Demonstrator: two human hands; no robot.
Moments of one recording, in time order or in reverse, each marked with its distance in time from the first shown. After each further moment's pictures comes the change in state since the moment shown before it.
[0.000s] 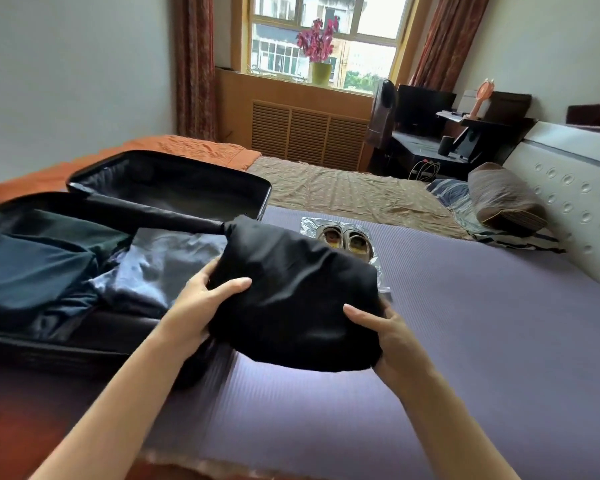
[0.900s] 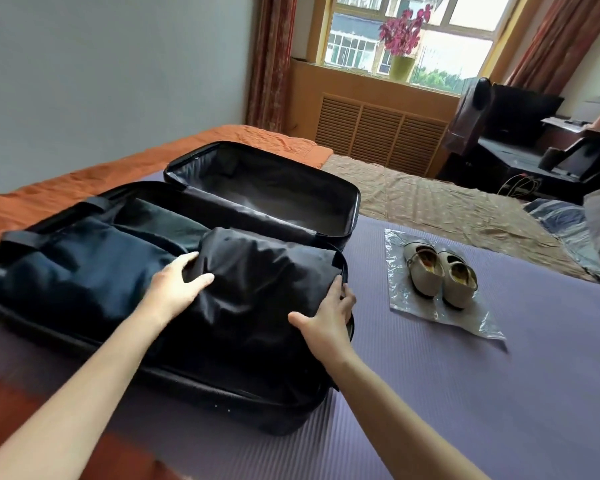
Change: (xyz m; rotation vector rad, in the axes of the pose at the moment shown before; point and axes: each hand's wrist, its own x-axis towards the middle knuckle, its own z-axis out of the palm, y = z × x) left_hand 0.091 -0.004 -0.233 0.923 0.428 -0.040; right_hand 0.151 0.121 0.186 -1.002 0.072 -0.093
